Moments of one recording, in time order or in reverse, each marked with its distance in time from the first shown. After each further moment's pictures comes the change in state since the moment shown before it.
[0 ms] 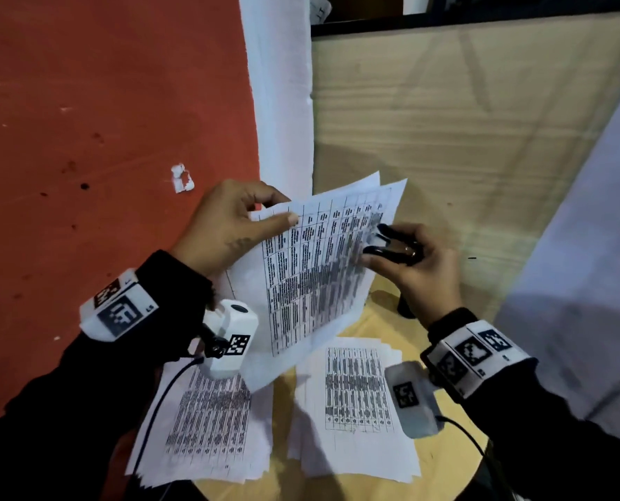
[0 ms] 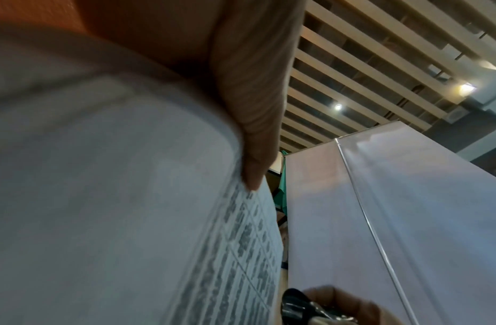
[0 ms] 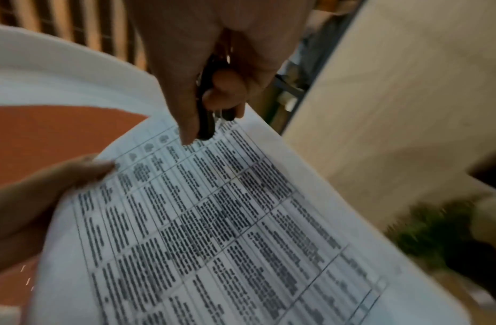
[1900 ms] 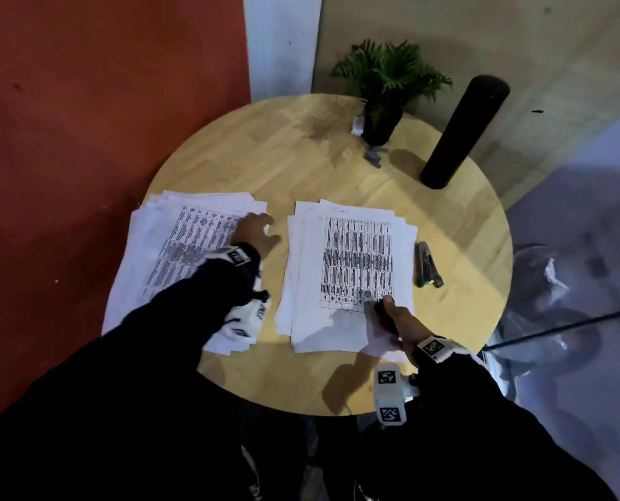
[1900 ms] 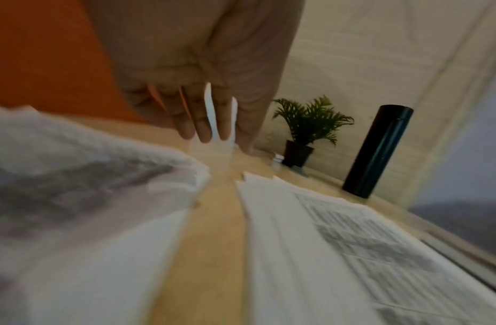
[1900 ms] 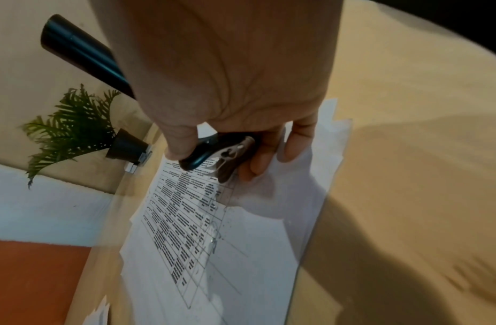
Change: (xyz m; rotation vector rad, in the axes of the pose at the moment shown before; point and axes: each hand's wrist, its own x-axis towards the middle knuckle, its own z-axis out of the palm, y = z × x) left_hand -0.137 -0.311 0.207 0.377 -0.346 -0.937; right_hand -0.154 0.290 -0.005 -0.227 -0.354 1.293
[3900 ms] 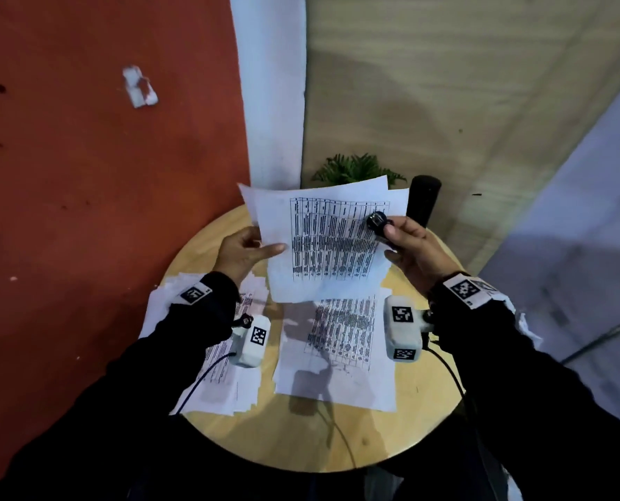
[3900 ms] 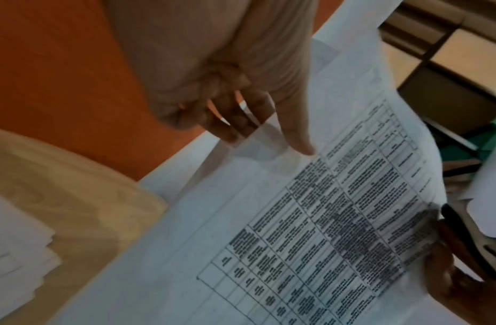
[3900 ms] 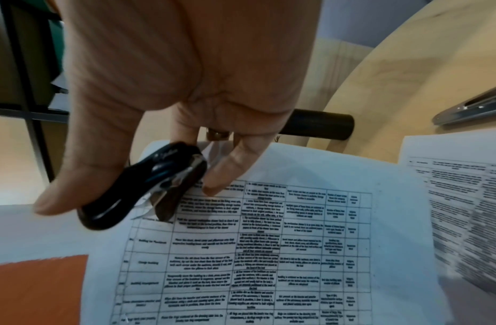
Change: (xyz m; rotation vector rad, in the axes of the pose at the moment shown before) left_hand -0.074 0.079 -0.123 -0.958 0.102 0.239; right_hand -0.134 -0.184 -0.064 0.503 -0.213 -0.802
